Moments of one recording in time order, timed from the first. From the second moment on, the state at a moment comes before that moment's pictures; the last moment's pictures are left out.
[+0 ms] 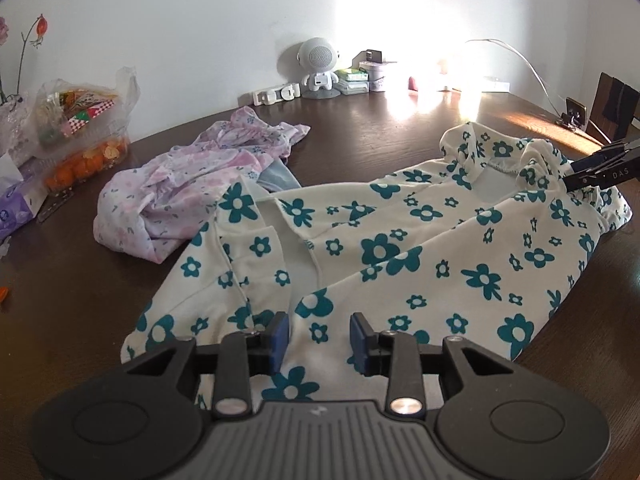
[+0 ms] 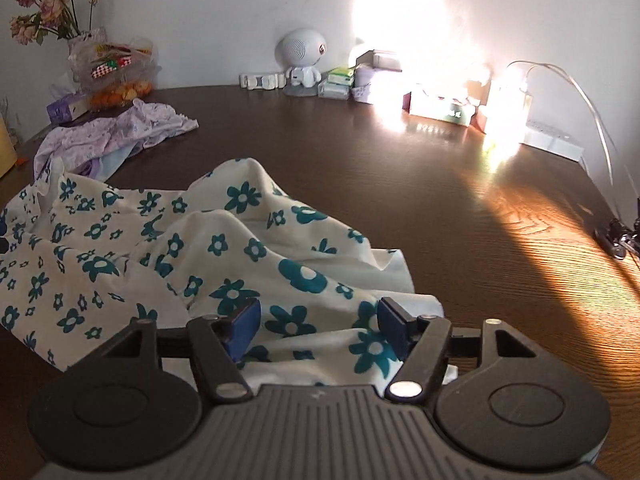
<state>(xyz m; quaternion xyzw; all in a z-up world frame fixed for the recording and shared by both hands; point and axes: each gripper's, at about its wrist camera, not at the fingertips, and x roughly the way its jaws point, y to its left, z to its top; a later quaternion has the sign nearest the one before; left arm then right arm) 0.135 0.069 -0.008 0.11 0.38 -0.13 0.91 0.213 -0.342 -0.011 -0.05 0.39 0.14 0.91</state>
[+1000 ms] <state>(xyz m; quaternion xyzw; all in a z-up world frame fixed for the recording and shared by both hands) 0.131 0.008 -0.021 0.15 0.38 -0.24 0.88 0.153 -0.182 -0.008 -0.15 0.35 0.32 0.87</state>
